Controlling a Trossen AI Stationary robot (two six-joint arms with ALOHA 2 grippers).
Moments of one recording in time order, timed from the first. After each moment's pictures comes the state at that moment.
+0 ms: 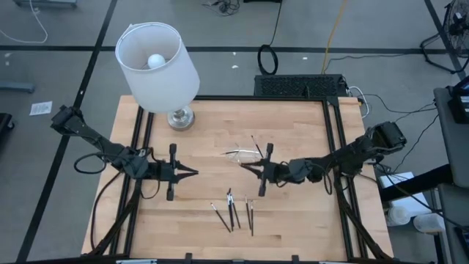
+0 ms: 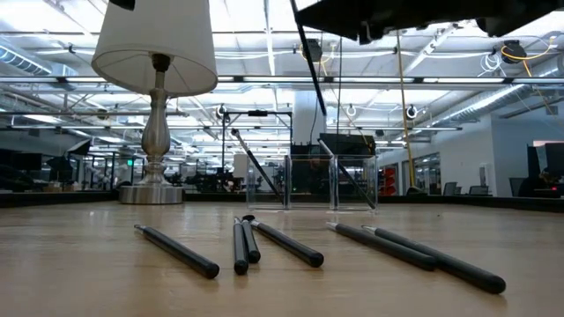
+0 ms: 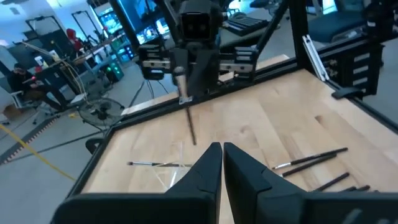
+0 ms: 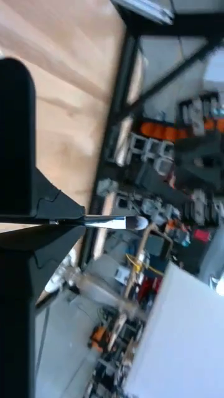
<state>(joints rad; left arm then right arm) -0.54 0.88 0.57 0.12 -0.54 0.23 0.29 1.51 0.69 0.83 0.49 -0.29</state>
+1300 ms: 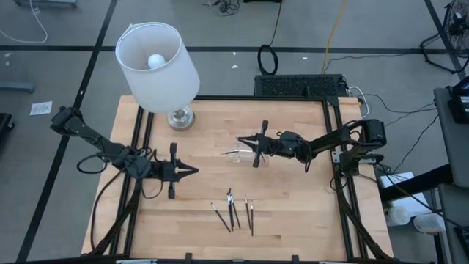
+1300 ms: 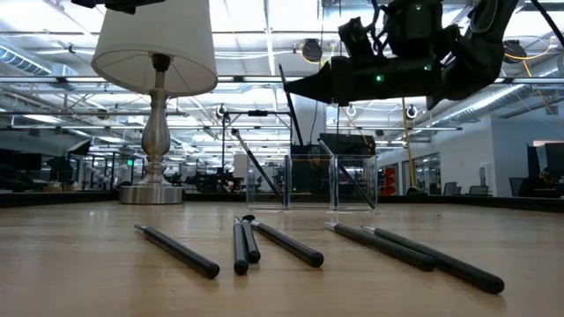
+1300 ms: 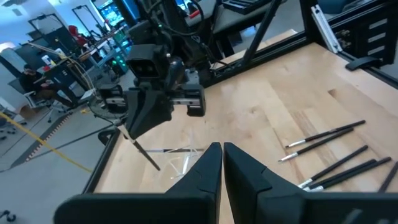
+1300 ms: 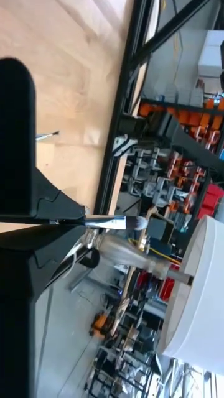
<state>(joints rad) -0.52 0.88 0.57 0.05 -0.55 0.28 -0.09 1.69 0.59 1.15 0.13 -0.30</state>
